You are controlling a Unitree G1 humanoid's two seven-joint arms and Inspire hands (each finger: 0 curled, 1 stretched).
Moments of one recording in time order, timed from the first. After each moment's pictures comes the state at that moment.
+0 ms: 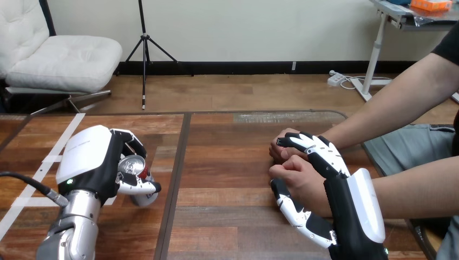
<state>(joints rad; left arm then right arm) -0.10 0.46 -0.16 0.12 0.65 0.11 0.14 0.26 -0.16 0.12 0.04 -0.59 -0.65 -0.36</state>
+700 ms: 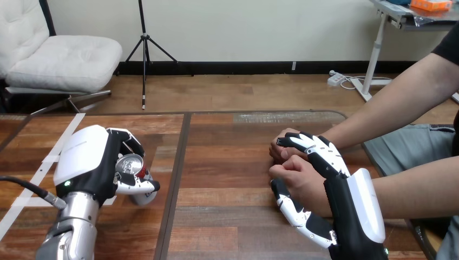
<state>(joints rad) -0.09 0.46 -0.16 0.13 0.64 0.10 0.17 0.26 -0.16 0.12 0.04 -0.59 -0.65 -0.36</state>
